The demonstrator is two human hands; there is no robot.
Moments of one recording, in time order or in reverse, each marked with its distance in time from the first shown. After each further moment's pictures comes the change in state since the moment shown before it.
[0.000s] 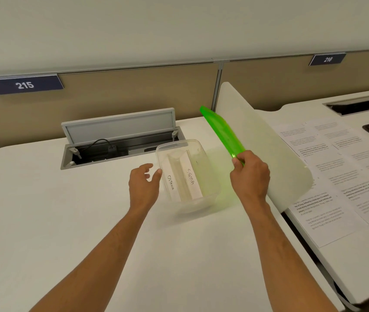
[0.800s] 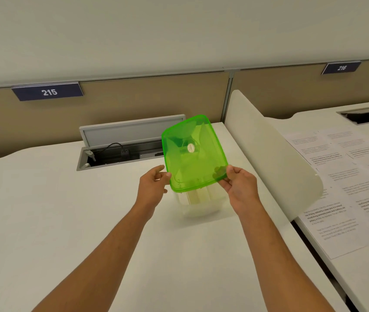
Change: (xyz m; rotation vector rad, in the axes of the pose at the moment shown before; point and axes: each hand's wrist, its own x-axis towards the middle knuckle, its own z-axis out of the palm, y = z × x) left_hand 0.000 0.008 -0.016 -0.326 -0.181 -0.078; right_hand -0.011 -0.023 0.019 1.223 -0.347 0.822
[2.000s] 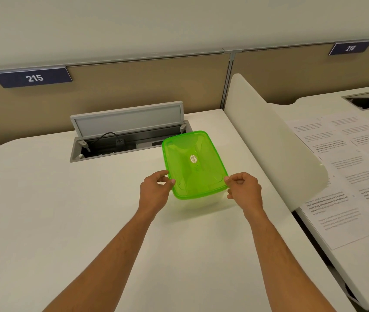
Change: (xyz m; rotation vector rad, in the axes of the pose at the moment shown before) left_hand -0.009 -0.026 0.013 0.276 0.023 0.026; right_hand 0.031 0.041 -0.055 -0.792 0.132 -0.145
